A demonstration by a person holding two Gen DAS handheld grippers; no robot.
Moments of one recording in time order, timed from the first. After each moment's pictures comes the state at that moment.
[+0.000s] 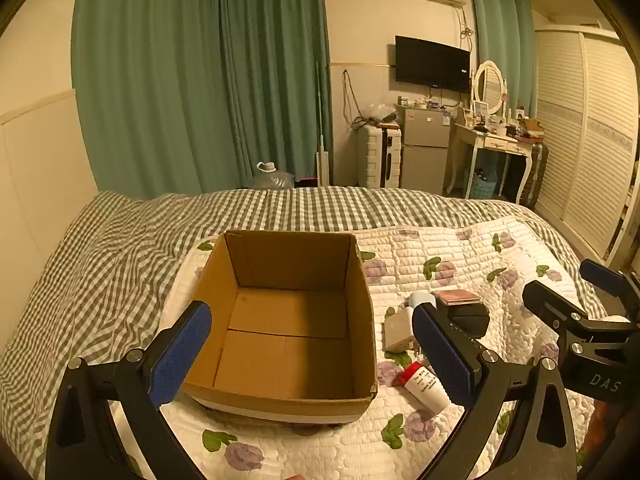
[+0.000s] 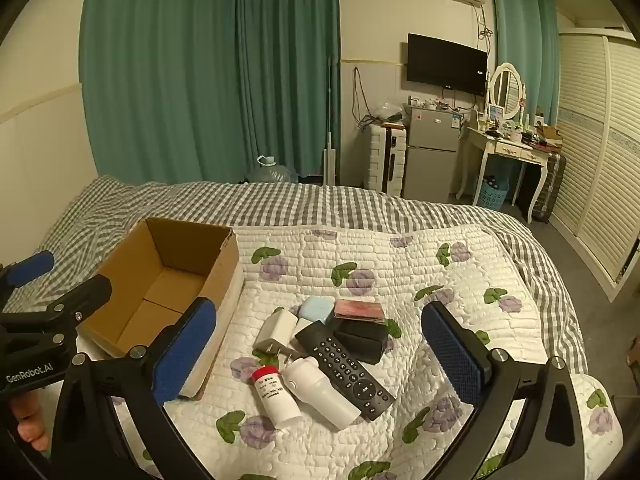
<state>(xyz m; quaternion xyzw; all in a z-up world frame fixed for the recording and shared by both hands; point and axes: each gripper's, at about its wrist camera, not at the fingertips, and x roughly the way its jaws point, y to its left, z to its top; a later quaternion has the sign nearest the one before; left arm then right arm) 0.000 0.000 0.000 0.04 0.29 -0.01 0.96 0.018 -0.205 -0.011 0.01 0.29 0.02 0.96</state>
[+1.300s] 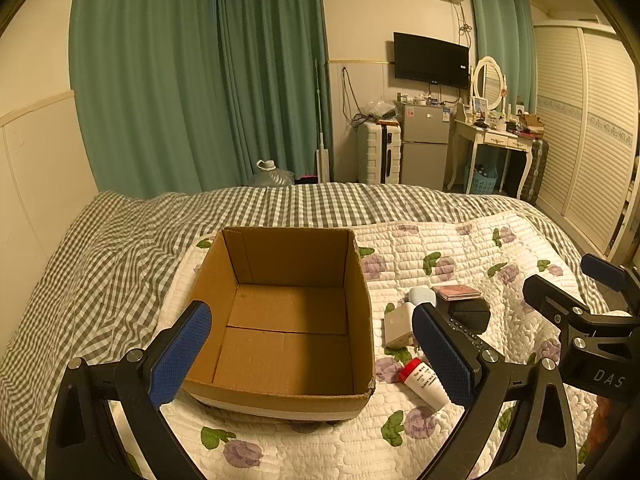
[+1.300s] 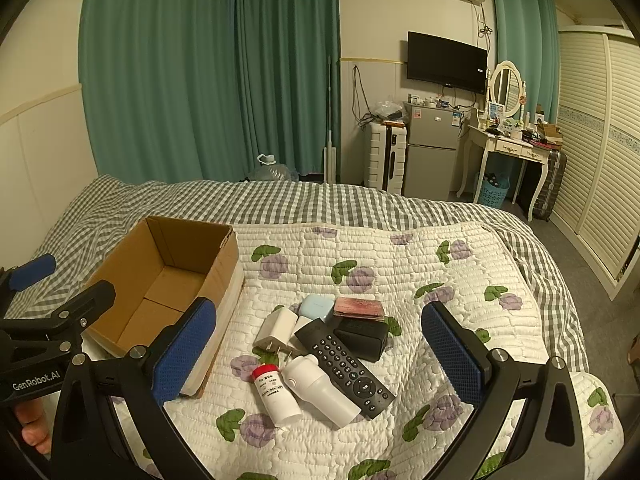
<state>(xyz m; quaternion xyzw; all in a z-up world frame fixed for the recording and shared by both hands) -0.001 -0.002 -0.003 0.04 0.29 -0.01 0.96 0.019 -0.205 -0.012 0.01 0.30 0.02 0.96</state>
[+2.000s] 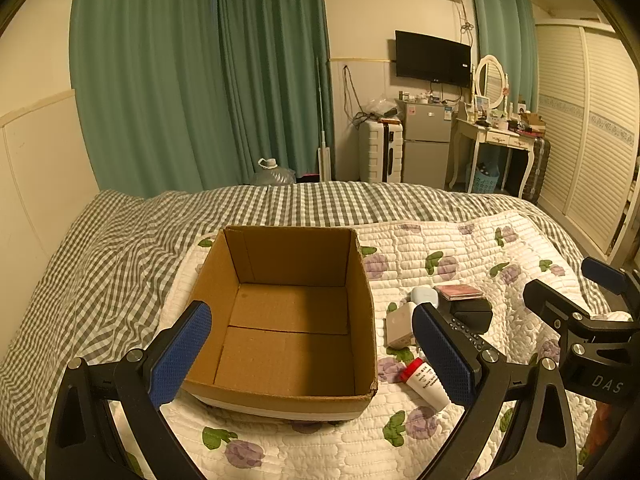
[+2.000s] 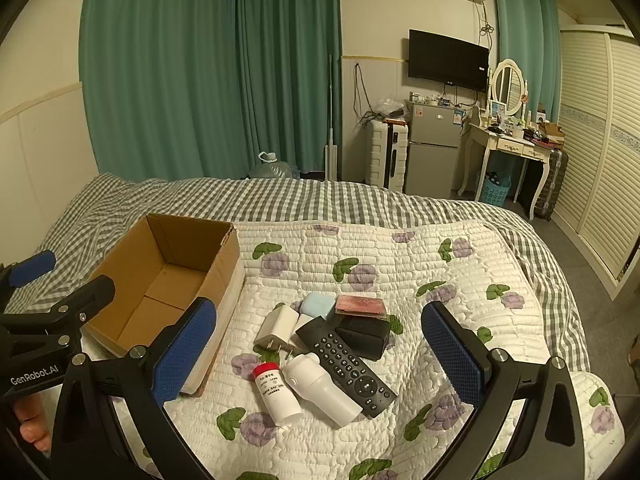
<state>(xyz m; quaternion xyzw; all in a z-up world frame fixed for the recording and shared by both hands) -0.001 -0.002 -0.007 0.04 0.30 -0.01 0.95 0.020 -0.203 -0.015 0.01 0.30 0.02 0.95</state>
